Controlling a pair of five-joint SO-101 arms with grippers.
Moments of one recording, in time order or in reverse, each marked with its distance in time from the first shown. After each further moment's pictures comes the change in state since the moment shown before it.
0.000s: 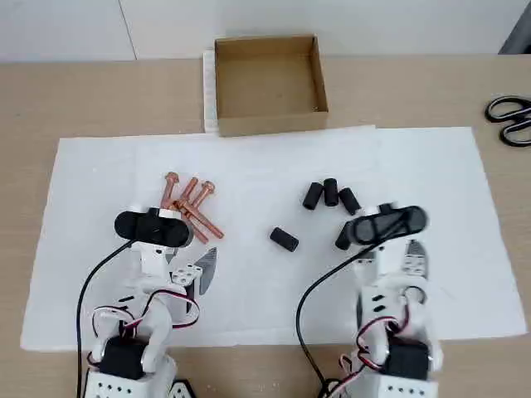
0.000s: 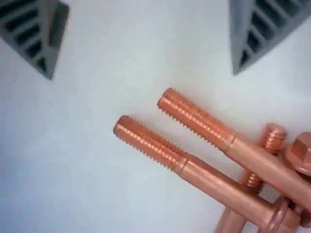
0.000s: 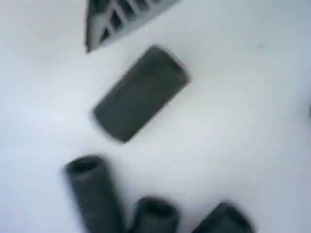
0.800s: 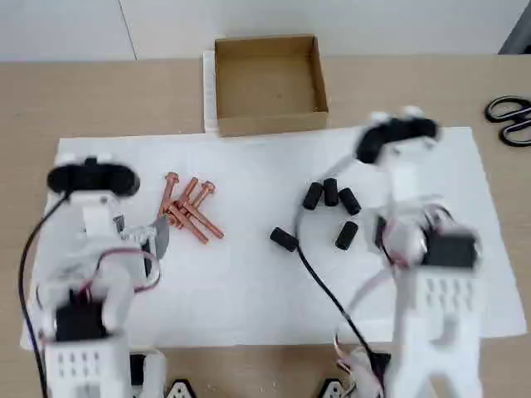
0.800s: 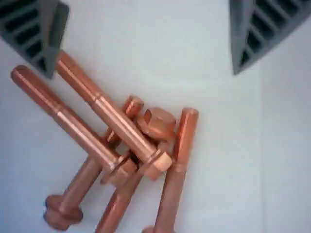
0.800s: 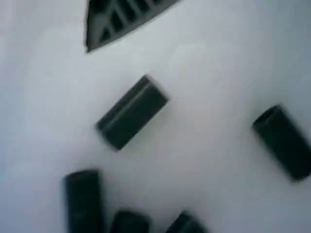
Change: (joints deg) left arm -15.4 38.1 -39.1 9.1 -3.9; right arm -5.5 64.1 -62.0 25.8 0.8
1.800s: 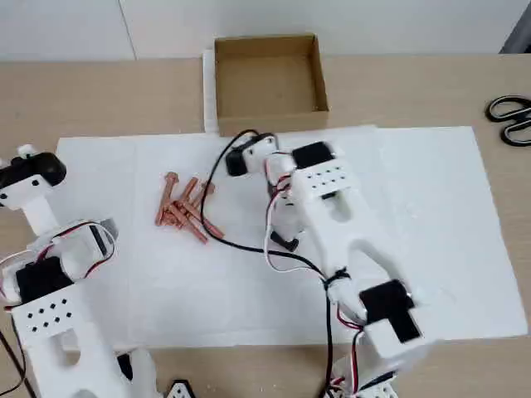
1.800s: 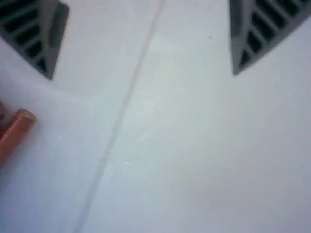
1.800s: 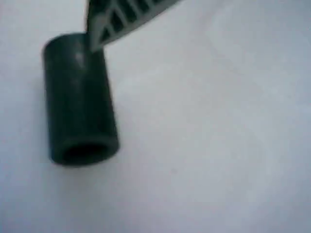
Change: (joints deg) left arm -19.3 16.8 -5.3 -0.2 4.9; right arm -24.4 47.7 -20.7 -1.1 7.3
